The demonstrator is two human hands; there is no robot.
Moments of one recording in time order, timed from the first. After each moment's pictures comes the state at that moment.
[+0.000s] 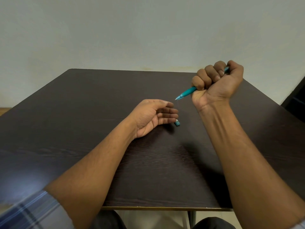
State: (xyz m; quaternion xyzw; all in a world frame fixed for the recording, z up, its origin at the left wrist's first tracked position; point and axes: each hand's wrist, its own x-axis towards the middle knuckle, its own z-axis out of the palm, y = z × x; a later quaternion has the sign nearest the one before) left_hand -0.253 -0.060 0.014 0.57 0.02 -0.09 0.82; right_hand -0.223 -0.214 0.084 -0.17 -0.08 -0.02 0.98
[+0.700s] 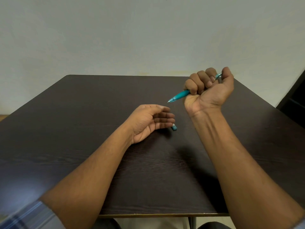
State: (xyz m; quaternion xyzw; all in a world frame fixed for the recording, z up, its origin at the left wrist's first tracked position) left_hand -0.249 -0.057 0.010 0.57 0.02 -0.10 0.82; right_hand -0.229 -0.208 0.084 -0.09 -0.10 0.01 0.99
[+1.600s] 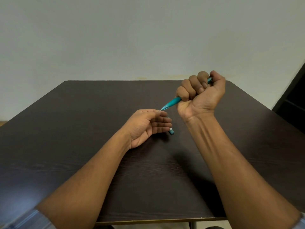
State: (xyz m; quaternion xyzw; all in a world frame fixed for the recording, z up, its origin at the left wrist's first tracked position) left_hand -0.252 -0.058 0.013 0.56 0.02 -0.10 0.82; right_hand -0.232 -0.203 0.083 -0.14 -0.12 0.01 0.98
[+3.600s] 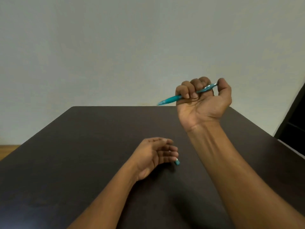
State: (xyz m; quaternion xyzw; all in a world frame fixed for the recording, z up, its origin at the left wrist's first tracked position) left_hand -0.248 -0.061 0.013 0.55 0.01 -0.10 0.83; right_hand -0.233 -0.183 0.144 -0.06 -0.16 0.01 0.99
